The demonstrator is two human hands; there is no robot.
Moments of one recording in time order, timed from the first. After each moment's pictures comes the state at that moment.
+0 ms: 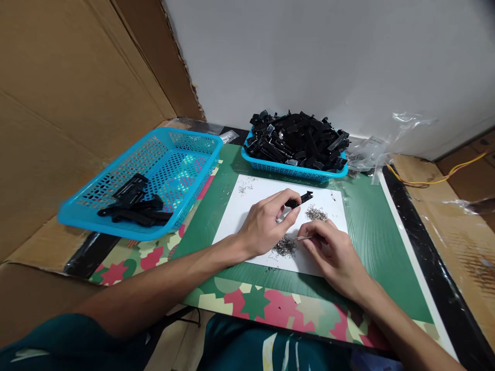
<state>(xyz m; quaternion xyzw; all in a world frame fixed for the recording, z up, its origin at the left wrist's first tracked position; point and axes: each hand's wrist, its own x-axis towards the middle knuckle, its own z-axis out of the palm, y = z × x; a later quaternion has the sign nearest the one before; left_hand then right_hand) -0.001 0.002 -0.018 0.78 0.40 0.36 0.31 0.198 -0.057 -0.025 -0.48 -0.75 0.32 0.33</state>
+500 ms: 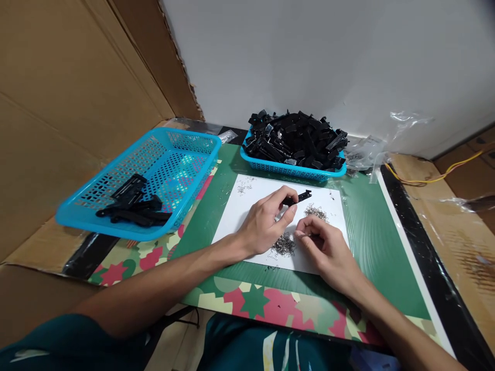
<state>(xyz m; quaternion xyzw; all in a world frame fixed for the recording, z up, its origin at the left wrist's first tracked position) -0.001 0.003 -0.019 0.77 0.39 0.37 0.33 0.186 -0.058 -0.023 -0.52 -0.67 0.42 0.33</state>
